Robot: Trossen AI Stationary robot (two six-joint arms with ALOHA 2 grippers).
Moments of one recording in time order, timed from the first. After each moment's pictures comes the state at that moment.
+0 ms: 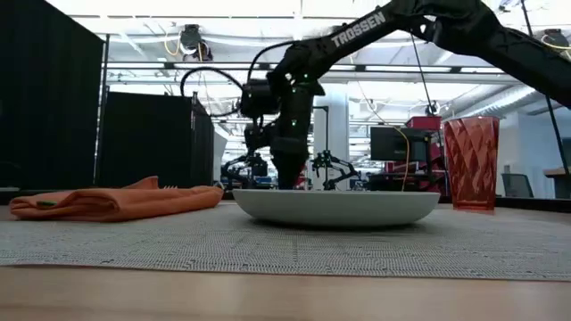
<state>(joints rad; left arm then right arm) -0.07 1.08 1.60 -1.45 -0.25 0.01 -0.34 2.42 2.05 -1.05 -0.08 -0.32</state>
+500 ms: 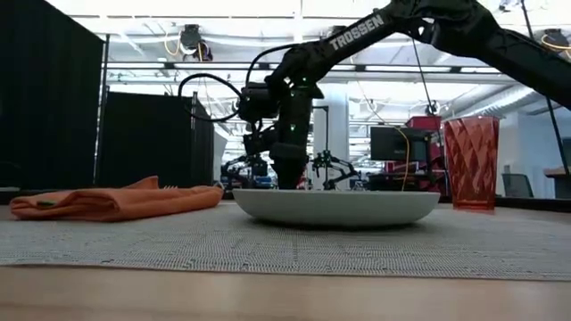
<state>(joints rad) -0.07 1.06 1.60 -1.45 -0.25 0.01 -0.33 2.42 2.05 -1.03 -0.05 -0.29</state>
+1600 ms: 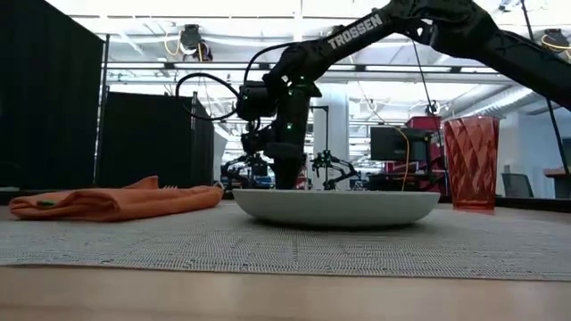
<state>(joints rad) -0.07 1.06 1.60 -1.45 -0.25 0.00 -0.33 2.43 2.11 -1.08 -0.04 -0.23</state>
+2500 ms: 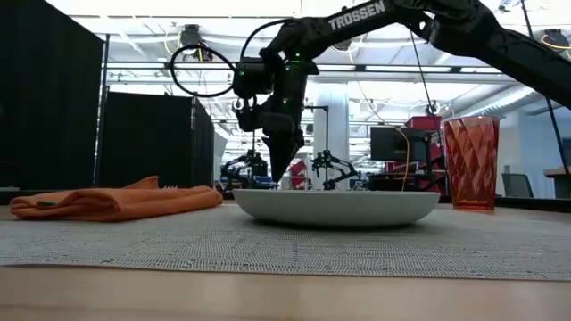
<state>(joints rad) -0.07 1.05 1.60 -1.45 -0.25 -0.02 -0.31 2.43 2.23 -1.19 -0.06 -0.15</state>
